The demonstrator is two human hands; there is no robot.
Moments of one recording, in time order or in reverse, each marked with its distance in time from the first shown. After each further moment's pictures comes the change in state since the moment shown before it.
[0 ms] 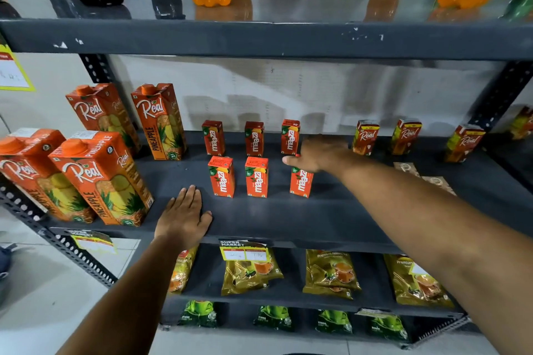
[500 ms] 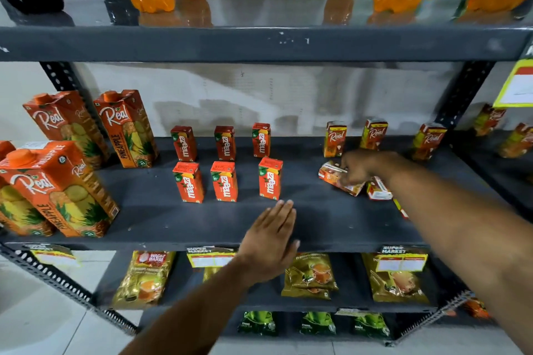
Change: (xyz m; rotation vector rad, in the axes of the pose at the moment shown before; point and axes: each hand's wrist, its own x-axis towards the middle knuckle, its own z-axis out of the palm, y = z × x) left_hand -0.041 0.219 0.005 -0.072 0.137 0.610; right_hand -0.021 0.159 0.024 0.010 -0.259 0.059
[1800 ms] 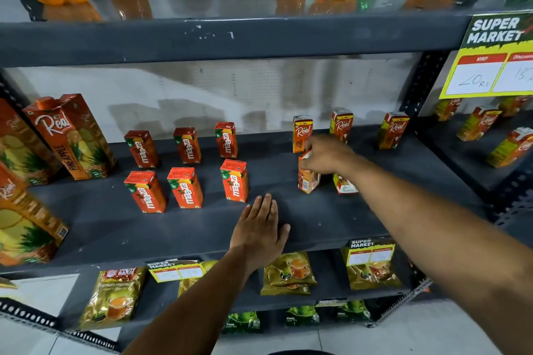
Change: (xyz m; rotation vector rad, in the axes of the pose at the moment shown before) left_hand 0.058 0.027 0.015 -0.007 -0.174 -0.157; right_hand -0.012 -0.001 0.004 0.385 0.322 0.016
